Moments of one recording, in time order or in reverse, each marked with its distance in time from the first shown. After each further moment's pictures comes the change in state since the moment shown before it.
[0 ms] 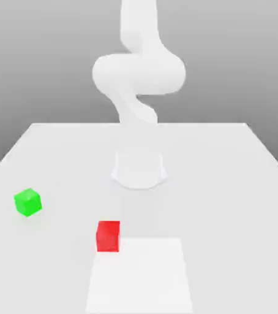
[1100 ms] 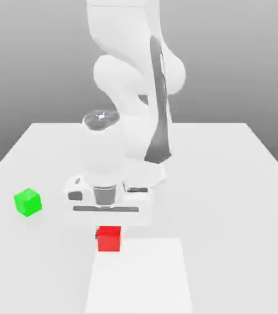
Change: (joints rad) arm -0.153 0.856 -0.035 -0.547 0.054 0.680 -0.218
